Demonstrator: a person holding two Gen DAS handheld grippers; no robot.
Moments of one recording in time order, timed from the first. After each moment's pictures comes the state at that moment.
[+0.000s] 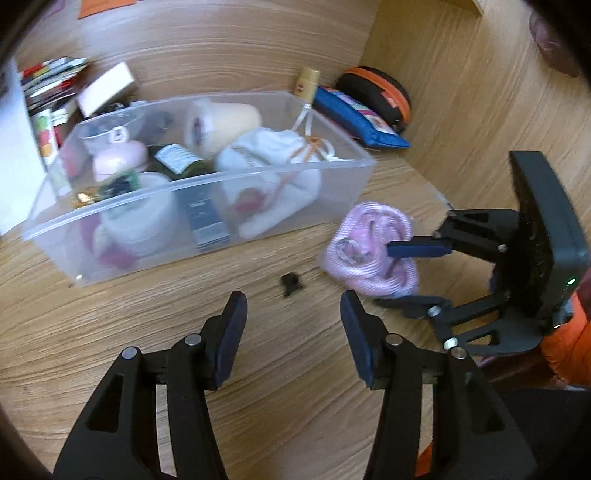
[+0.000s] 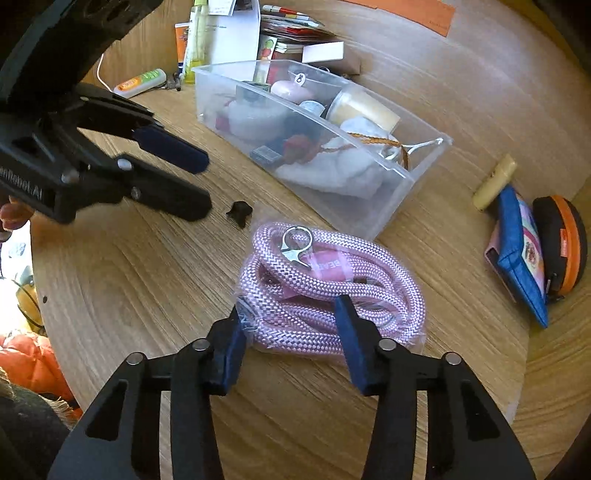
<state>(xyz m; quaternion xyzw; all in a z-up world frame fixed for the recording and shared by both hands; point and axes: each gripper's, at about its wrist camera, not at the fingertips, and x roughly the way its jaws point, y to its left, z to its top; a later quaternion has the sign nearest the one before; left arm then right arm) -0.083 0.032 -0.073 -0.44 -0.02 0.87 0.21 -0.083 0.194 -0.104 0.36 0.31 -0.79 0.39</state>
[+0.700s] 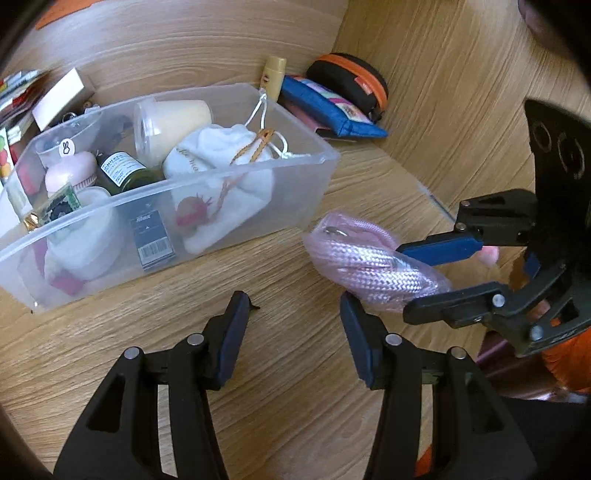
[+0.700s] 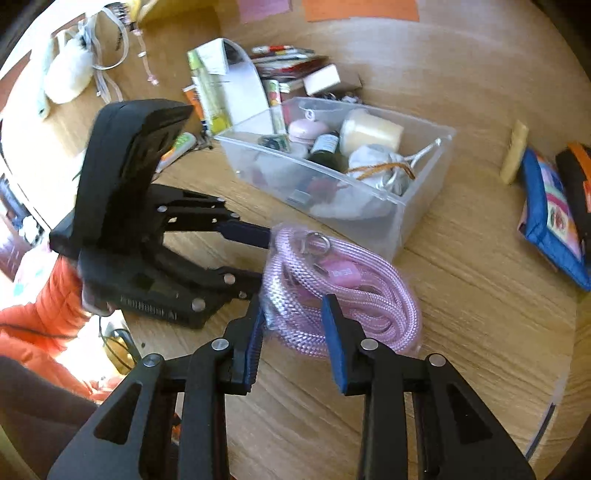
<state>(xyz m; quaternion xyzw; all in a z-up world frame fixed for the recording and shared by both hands) -0.107 0.075 -0.079 -0.44 -0.02 0.86 0.26 -0.091 0.217 -0.063 0.40 0.16 -0.76 0.48</state>
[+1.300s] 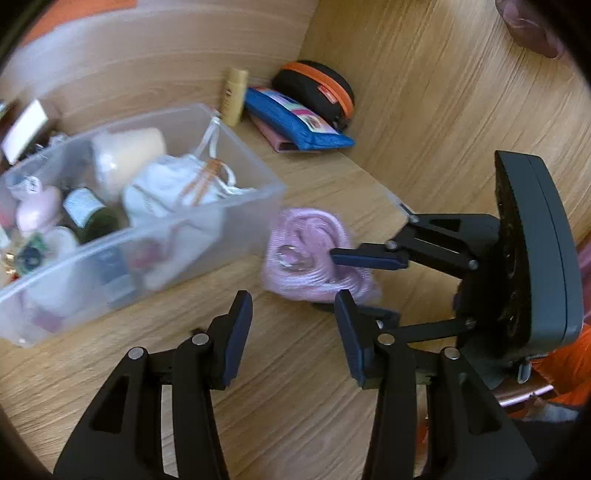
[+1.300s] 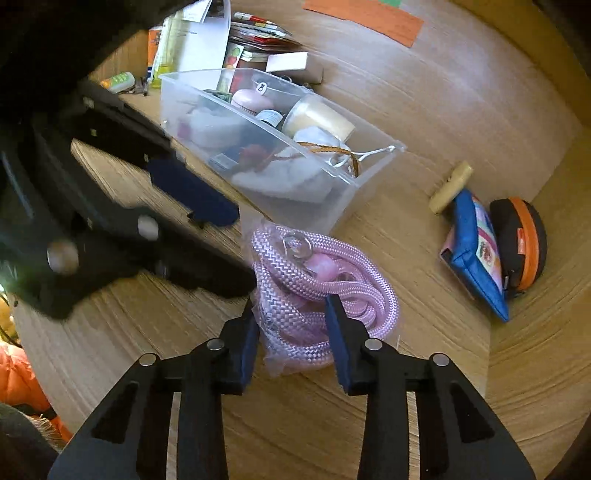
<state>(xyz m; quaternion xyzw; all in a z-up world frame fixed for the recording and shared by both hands) -0.115 0.102 -0.060 -0.43 -0.01 0.85 0.29 -0.091 0.203 -0.098 0.32 0.33 -0.82 0.33</state>
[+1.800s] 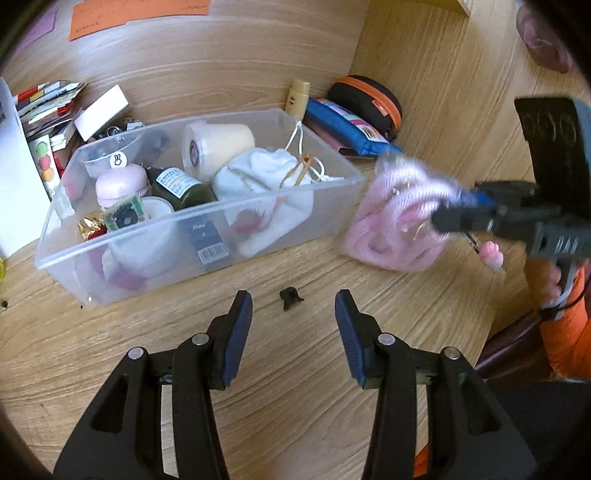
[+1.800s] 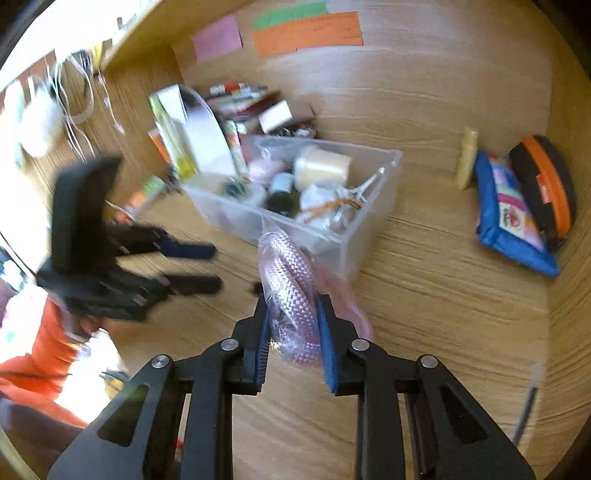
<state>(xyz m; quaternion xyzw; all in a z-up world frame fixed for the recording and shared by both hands) -0.094 0.047 -0.060 -0.42 0.00 0.88 0.23 -0.117 0.239 -0.032 0.40 0.07 -0.80 0.44</state>
